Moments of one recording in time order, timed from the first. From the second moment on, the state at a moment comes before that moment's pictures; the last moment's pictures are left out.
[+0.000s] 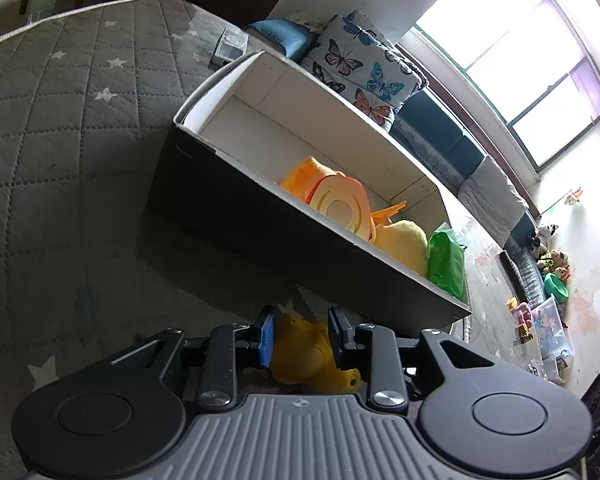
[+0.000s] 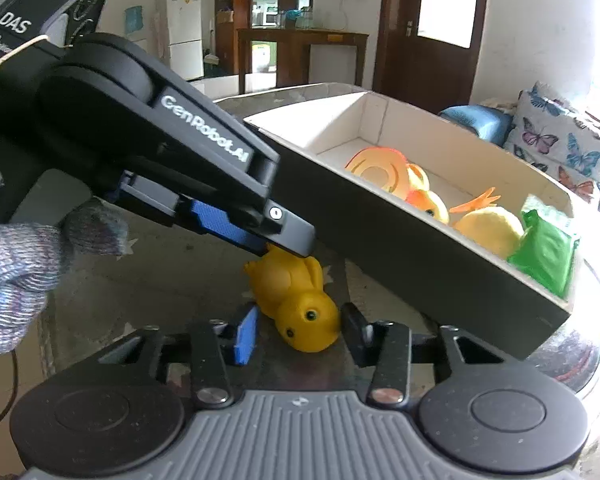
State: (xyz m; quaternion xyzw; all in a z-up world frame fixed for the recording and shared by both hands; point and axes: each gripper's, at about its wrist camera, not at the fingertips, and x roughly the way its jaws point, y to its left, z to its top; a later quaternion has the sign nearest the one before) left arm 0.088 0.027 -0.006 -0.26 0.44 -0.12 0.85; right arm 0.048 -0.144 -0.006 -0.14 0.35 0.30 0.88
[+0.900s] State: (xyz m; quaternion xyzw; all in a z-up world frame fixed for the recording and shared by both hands) left arm 0.081 0.003 0.058 -0.22 0.37 -0.16 0.89; right arm 0.030 -0.164 0.045 -0.15 0.28 0.26 0.91
